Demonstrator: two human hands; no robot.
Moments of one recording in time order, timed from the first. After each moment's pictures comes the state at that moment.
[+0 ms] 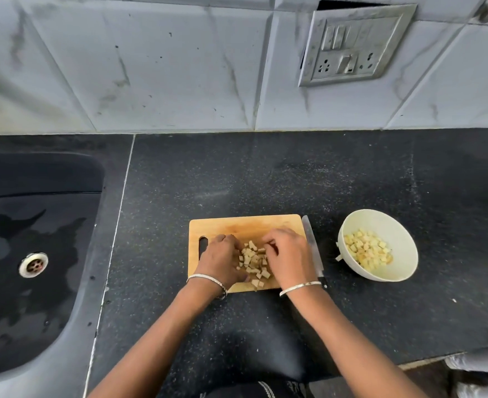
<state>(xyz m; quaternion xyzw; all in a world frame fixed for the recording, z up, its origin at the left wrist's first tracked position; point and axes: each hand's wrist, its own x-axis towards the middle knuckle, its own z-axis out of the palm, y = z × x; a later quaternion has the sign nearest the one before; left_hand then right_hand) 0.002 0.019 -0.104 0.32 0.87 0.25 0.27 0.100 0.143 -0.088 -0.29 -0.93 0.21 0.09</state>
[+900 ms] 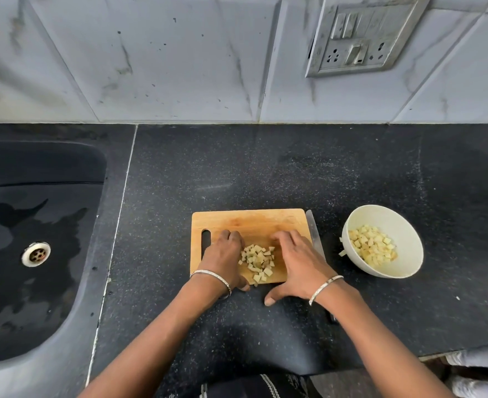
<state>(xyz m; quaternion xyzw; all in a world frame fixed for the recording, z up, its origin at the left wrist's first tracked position) 0.011 0.018 -0.092 0.36 0.88 0.15 0.28 0.123 0.163 -0.088 -0.18 -0.95 0.18 -0.18</state>
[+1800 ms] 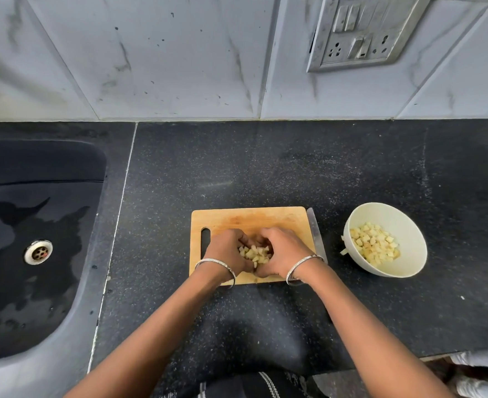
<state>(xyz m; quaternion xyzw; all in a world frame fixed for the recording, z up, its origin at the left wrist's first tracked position) 0.005 0.030 -0.101 0.23 0.85 0.31 0.34 0.085 0.158 -0.088 -0.20 -0.92 0.28 -0.16</state>
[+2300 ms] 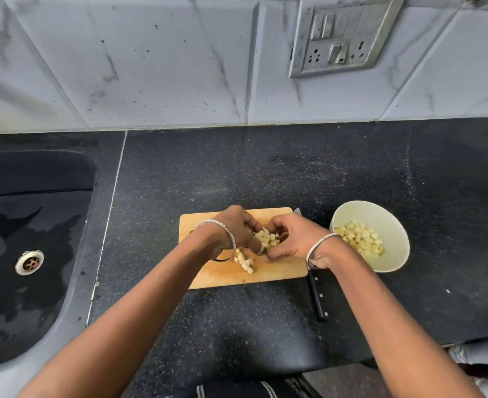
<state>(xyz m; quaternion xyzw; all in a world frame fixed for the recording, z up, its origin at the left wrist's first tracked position) -0.008 0.071 -0.049 0.28 0.80 0.30 0.44 0.107 0.199 -0.051 -0.27 -0.81 0.50 -0.15</state>
